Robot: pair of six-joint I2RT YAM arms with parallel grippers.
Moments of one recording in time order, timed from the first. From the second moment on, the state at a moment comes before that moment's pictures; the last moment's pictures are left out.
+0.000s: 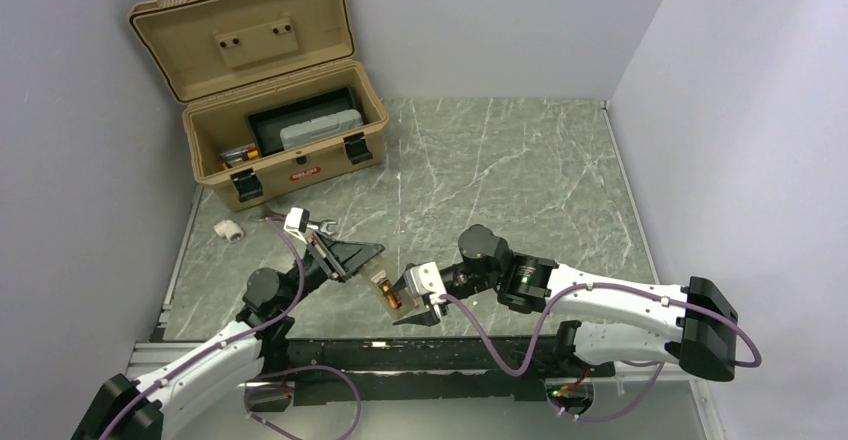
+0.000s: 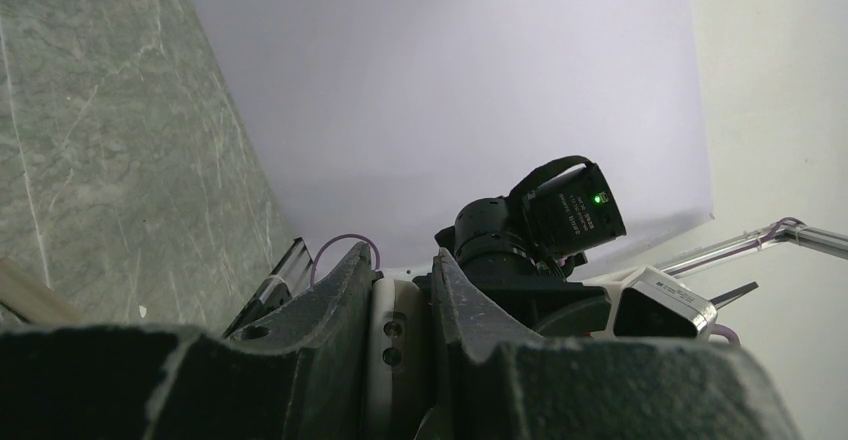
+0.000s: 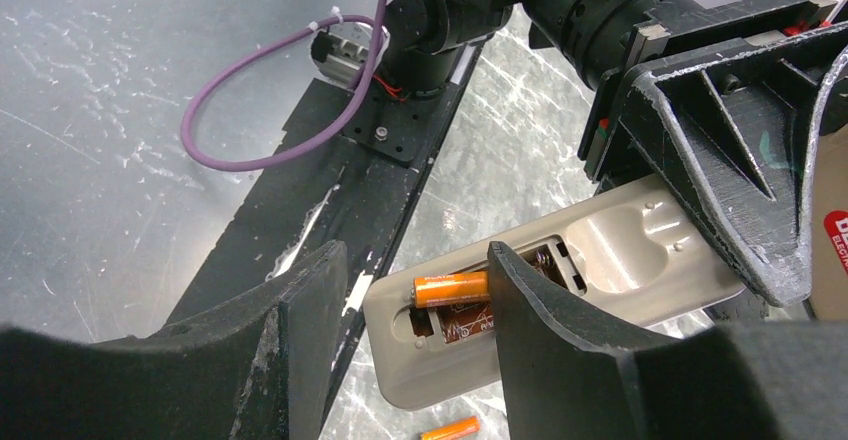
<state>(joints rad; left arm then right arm) -0.62 0.61 0.01 0.91 0.30 -1.44 1.14 1.09 0.68 0.14 -0.71 -0.44</state>
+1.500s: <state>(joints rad) -0.62 0.65 0.01 0.95 0.30 -1.46 1.11 1.07 0.63 0.27 -0.74 -0.37</state>
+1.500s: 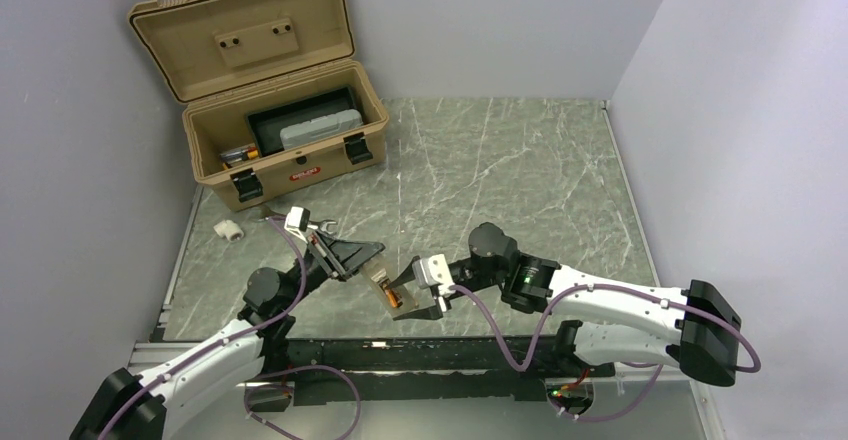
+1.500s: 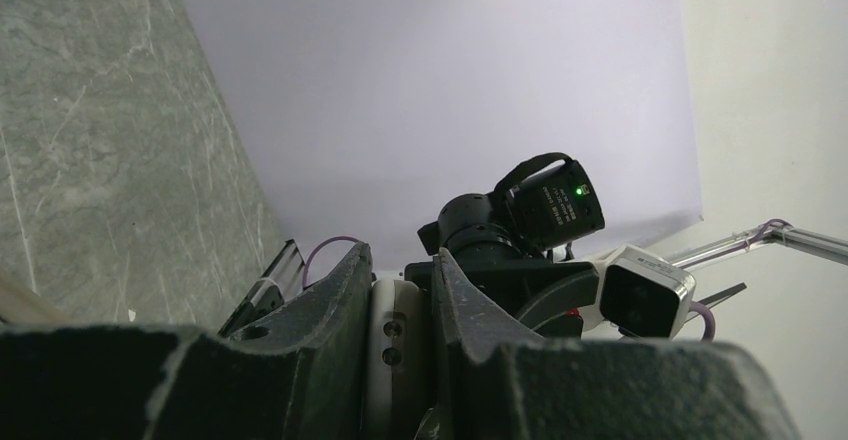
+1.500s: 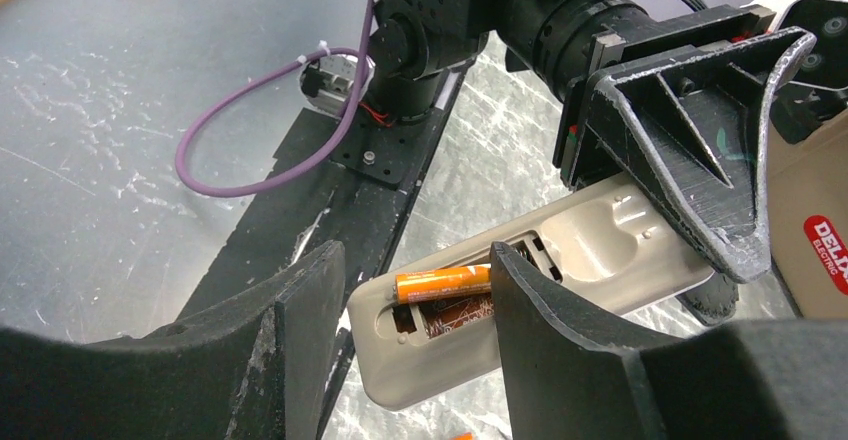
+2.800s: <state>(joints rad) -0.62 0.65 0.01 0.95 0.31 -1.46 1.10 1.11 0.65 0.23 -0.77 -0.45</state>
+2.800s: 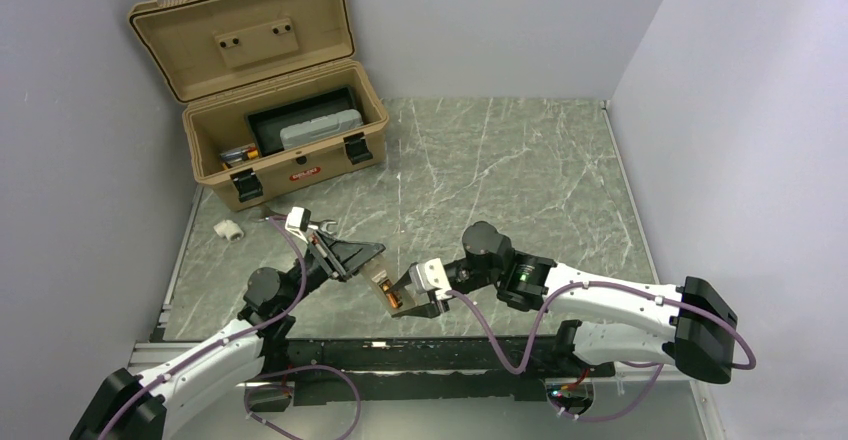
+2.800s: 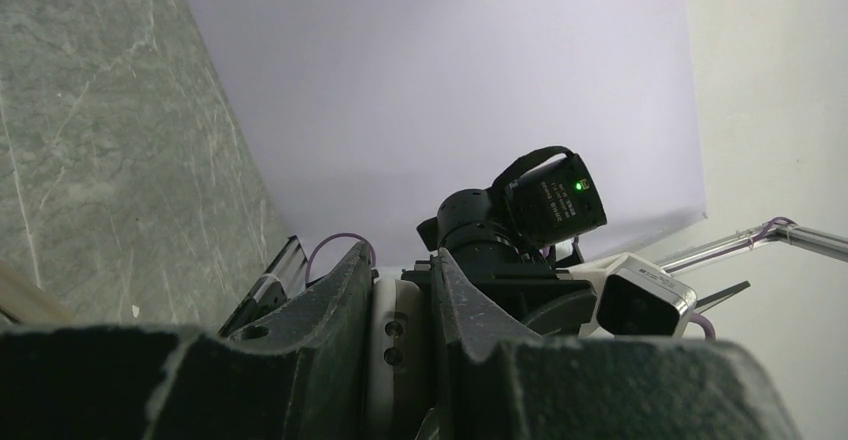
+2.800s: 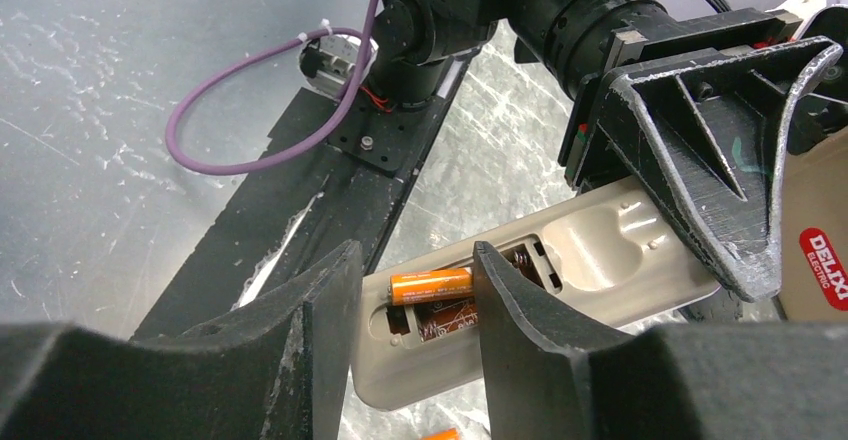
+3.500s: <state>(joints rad) -0.62 0.59 0.01 0.91 0.32 -1.46 1.09 1.11 0.66 0.23 -0.80 -0.49</state>
